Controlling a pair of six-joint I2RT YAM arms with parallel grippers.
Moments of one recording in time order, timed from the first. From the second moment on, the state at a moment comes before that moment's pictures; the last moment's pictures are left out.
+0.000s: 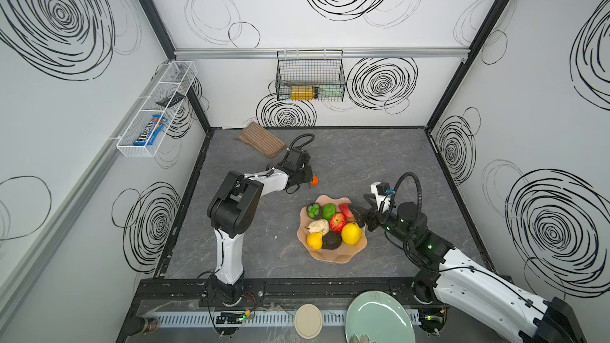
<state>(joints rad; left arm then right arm) -0.44 1.97 1.20 -0.07 0.05 -0.52 0.69 0.72 0.32 0.14 -0.04 0.27</state>
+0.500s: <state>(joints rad) -0.51 1.71 1.15 -0.11 -0.04 -0.43 0.69 0.68 0.31 0.15 -0.02 0.27</state>
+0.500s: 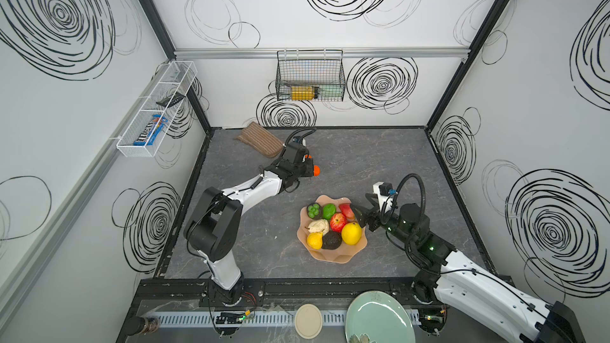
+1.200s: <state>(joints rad) -0.92 1.41 1.10 -0.41 -0.46 -0.07 0.68 0.45 0.22 0.13 0.18 0.27</state>
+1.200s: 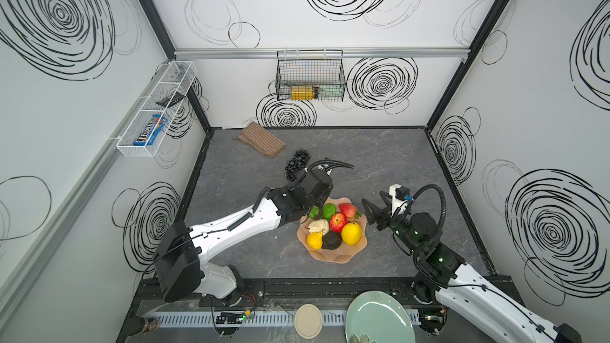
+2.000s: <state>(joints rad) -1.19 1.61 1.20 -0.61 -0.76 0.36 0.67 0.02 0.21 -0.10 0.48 0.31</state>
